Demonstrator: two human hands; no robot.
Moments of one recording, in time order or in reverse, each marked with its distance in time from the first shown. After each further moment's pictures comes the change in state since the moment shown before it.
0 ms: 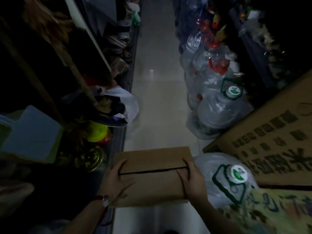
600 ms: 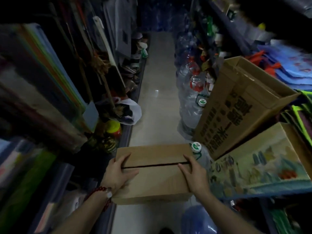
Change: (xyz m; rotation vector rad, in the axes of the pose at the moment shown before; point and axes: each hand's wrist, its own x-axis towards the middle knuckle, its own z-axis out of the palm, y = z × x) left_hand -0.311 0.119 -0.020 0.037 0.155 -0.001; right_hand -0.260 -0.011 -0.195 0.082 0.028 -0.188
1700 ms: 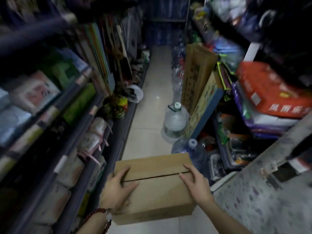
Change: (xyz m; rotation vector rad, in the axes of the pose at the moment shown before) left_hand -0.550 -0.120 0.141 0.002 0.134 0.005; right_hand -0.520 0.174 -0.078 0.153 -0.081 -0.029
